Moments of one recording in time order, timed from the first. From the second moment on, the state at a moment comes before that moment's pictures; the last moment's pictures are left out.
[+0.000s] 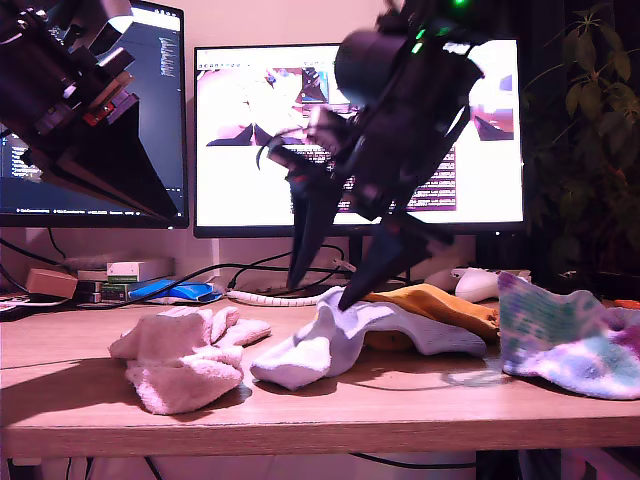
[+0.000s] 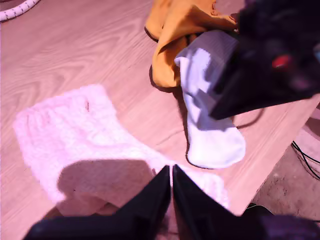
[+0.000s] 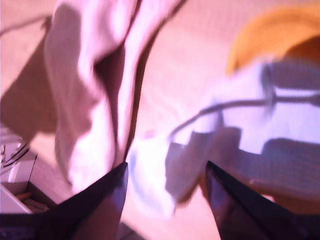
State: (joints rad) left arm -0.42 1.24 0.79 -0.32 0.36 0.16; right arm 0.62 1.87 1.36 -0.62 -0.31 0.26
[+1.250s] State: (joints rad) left arm -0.42 1.24 0.79 -0.34 0.36 0.16; right arm 0.48 1.65 1.55 -0.84 -0.23 0.13
